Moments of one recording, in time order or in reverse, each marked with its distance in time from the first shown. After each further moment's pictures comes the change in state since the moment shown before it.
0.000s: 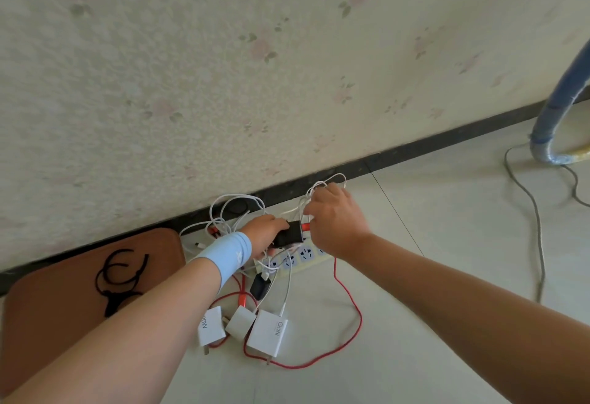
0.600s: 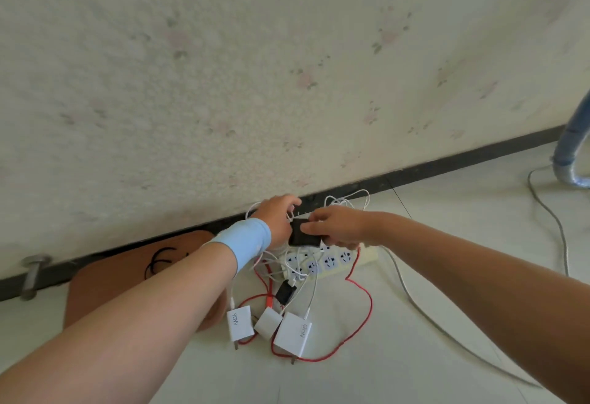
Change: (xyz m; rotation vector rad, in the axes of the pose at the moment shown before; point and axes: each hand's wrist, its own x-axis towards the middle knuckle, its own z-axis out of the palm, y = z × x) left_hand -0.045 0.018 -0.047 0.390 0.154 0.241; right_hand 0.029 -0.047 -0.057 0.580 -0.770 0.369
